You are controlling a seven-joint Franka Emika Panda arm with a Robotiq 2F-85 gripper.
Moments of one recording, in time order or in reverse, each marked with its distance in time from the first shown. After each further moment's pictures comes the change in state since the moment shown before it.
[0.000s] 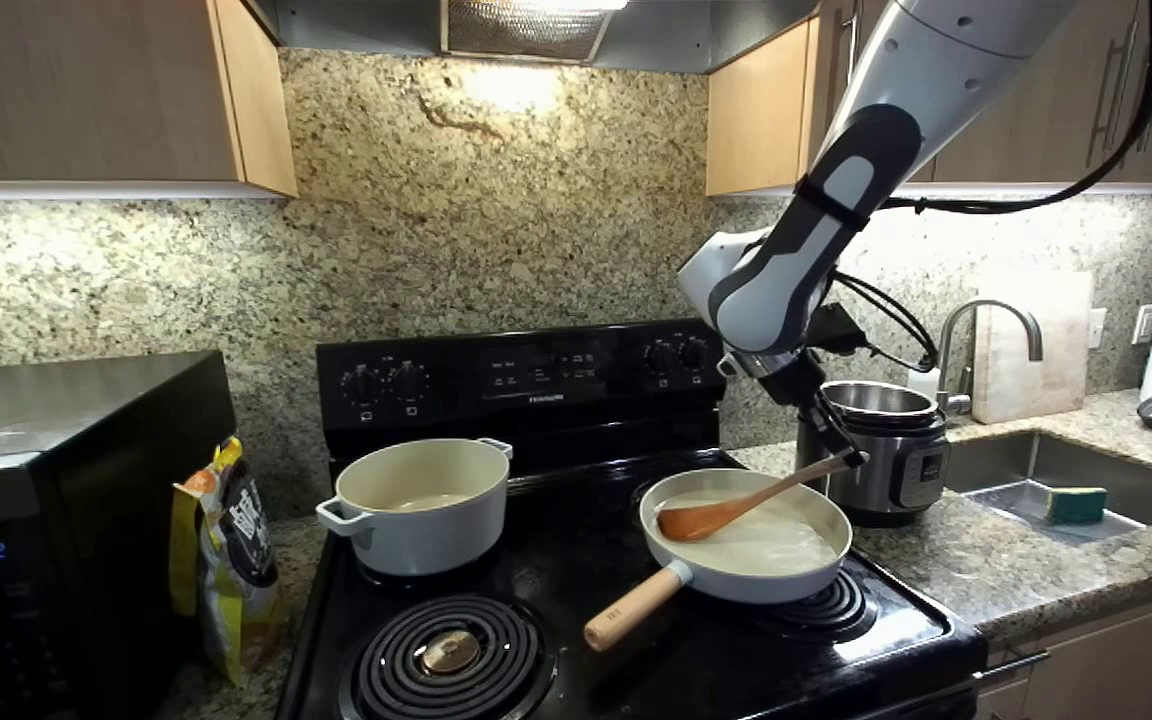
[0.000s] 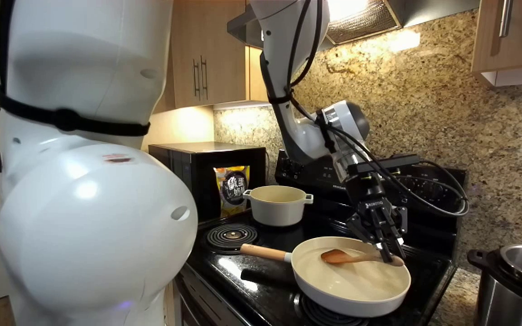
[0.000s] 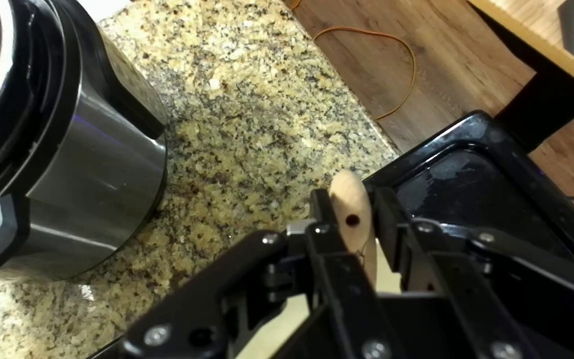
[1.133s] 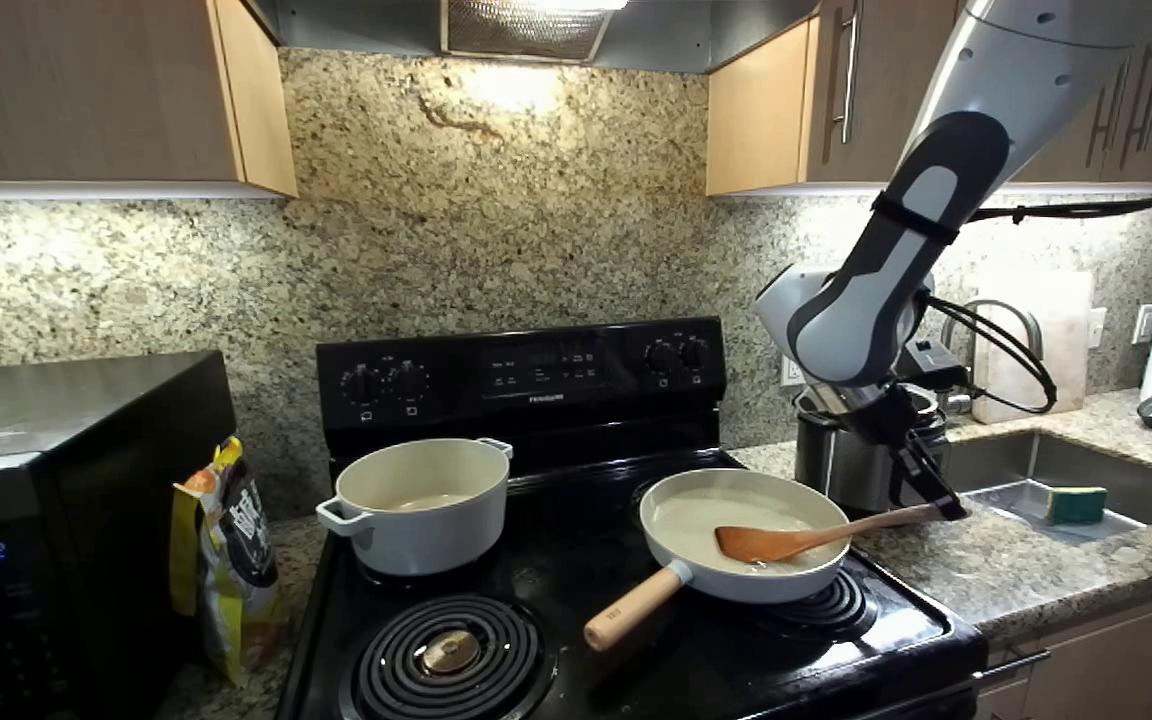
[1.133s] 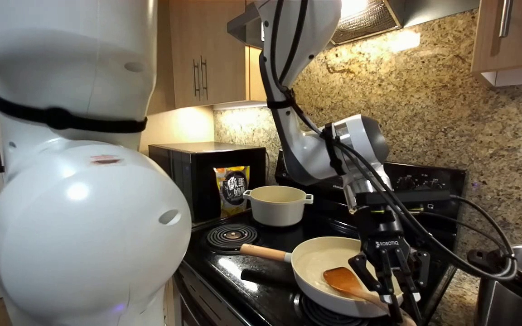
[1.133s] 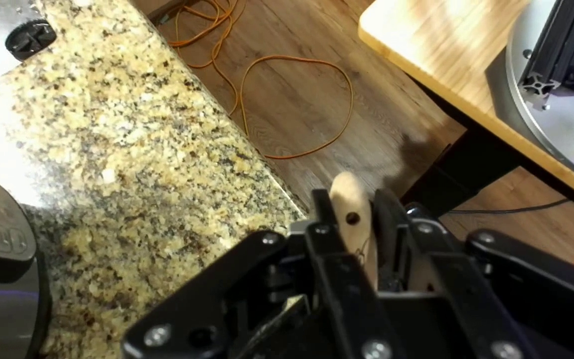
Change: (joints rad) arm -0.063 -0.084 -0.101 -0.220 -0.002 0.071 0.000
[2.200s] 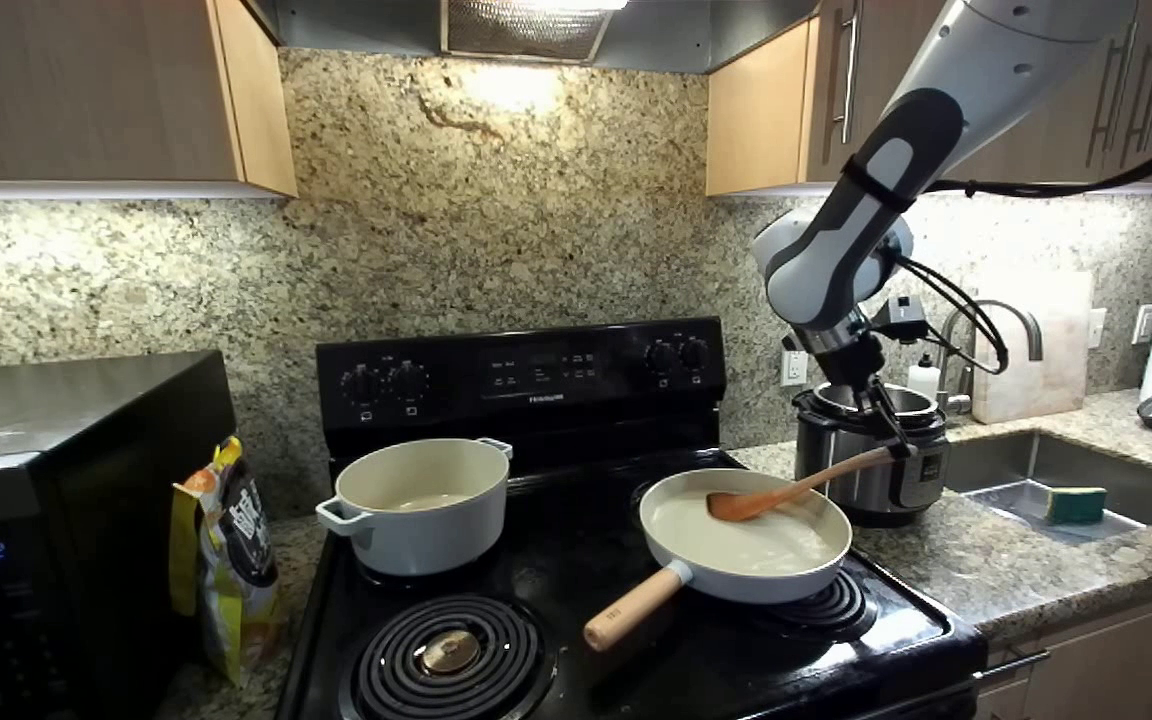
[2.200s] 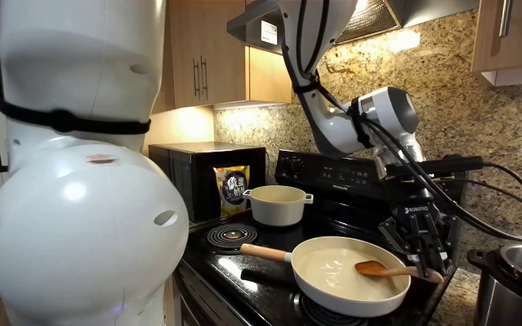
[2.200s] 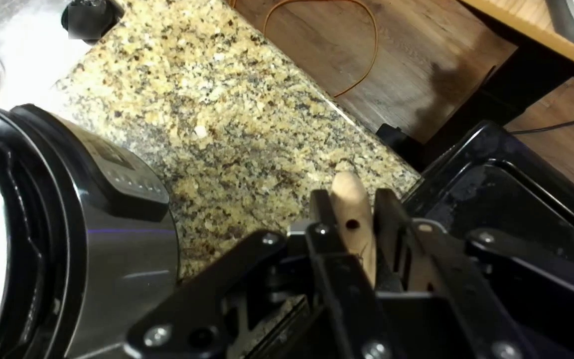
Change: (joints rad) arm -0.019 0.047 -0.013 0.218 0.120 -0.006 -0.052
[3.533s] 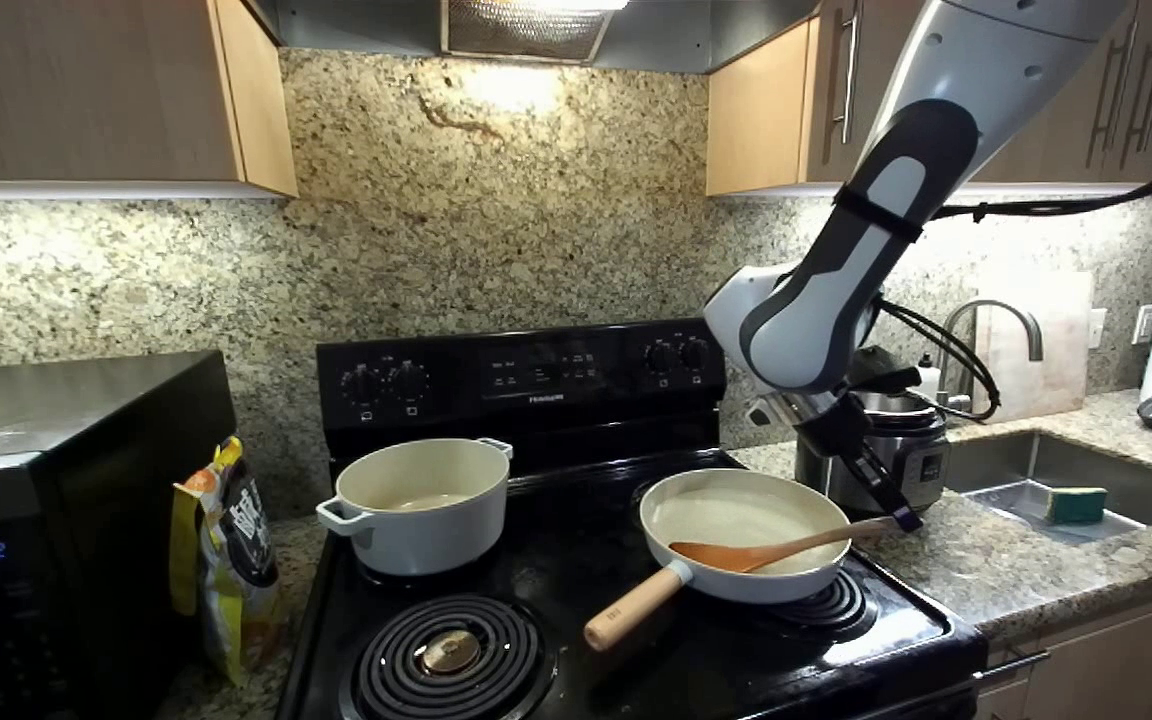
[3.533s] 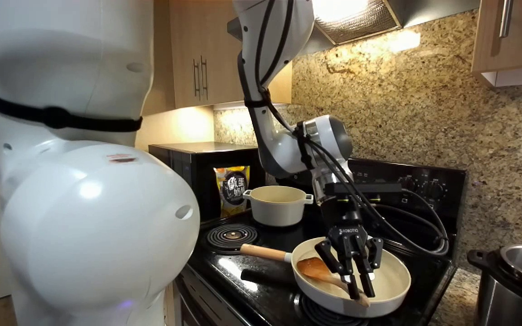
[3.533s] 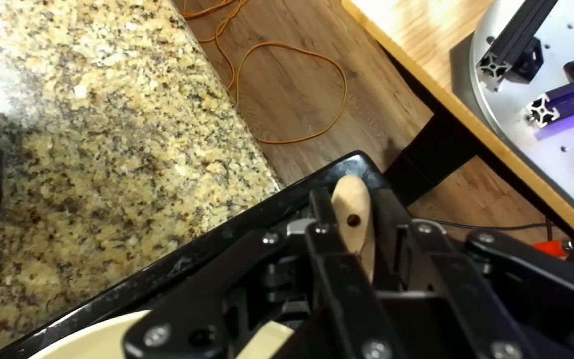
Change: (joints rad) arm 0.106 -0.065 0.103 -0.239 -0.058 -0.045 0.000
